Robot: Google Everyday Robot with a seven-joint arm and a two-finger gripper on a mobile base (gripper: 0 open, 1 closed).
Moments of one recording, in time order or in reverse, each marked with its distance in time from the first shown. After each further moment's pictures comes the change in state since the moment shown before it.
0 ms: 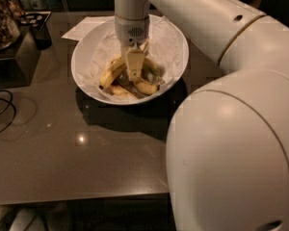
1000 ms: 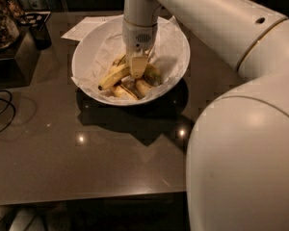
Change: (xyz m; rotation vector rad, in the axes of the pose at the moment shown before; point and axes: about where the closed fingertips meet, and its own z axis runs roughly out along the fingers) arm 0.011 0.007 0.007 0.038 -0.062 0.030
